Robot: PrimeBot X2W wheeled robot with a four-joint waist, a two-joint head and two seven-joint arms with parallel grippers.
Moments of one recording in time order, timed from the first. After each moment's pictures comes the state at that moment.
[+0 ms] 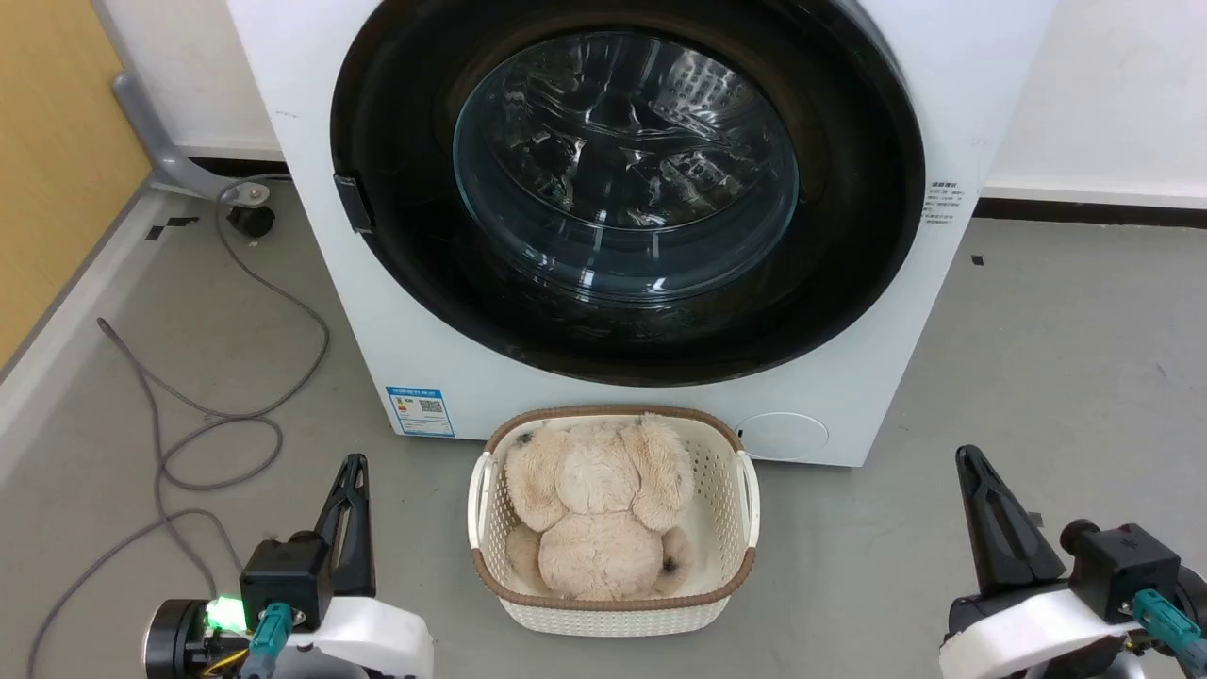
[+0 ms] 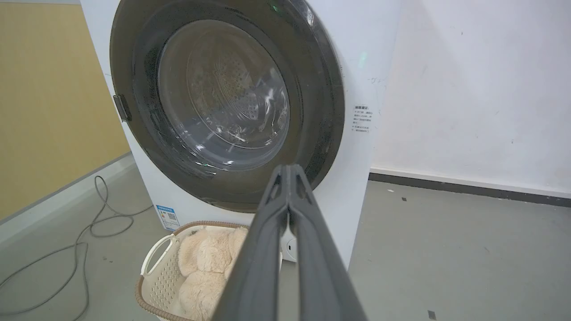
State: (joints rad) left arm 0.00 0.07 -0.04 0.03 -0.01 0.07 -0.13; right arm 0.00 -0.06 -0.03 0.02 0.07 0.13 -0.13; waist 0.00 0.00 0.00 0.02
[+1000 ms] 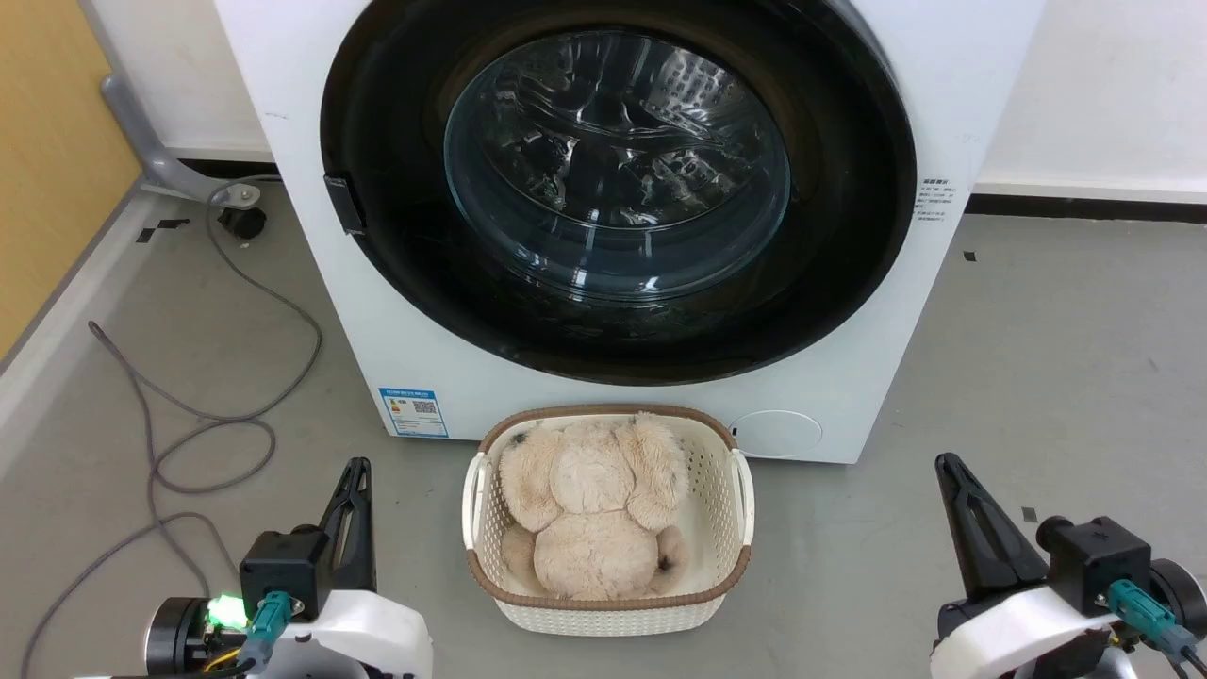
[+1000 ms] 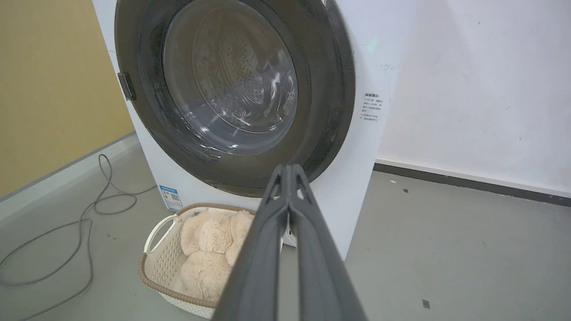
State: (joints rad) left arm 0.00 0.06 -0.02 0.02 -0.01 0.04 -0.07; right arm 0.00 -0.06 -0.02 0.02 0.04 0.13 -0.07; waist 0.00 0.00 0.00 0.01
